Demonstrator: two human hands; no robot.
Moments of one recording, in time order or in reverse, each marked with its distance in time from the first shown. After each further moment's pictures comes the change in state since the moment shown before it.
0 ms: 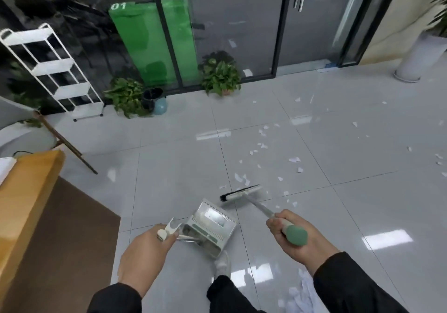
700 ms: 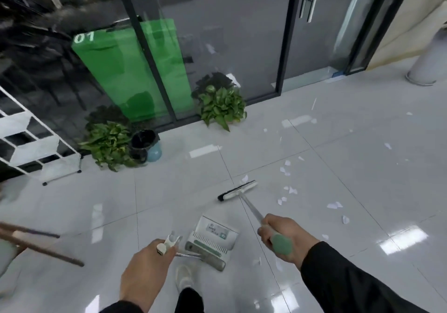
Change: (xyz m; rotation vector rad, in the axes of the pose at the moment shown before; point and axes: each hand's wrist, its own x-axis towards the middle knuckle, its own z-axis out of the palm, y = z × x) left_hand 0.565 0.073 -0.140 0.018 -0.068 0.009; right_hand 0.377 -0.117 0.425 -0.347 0.206 -0.073
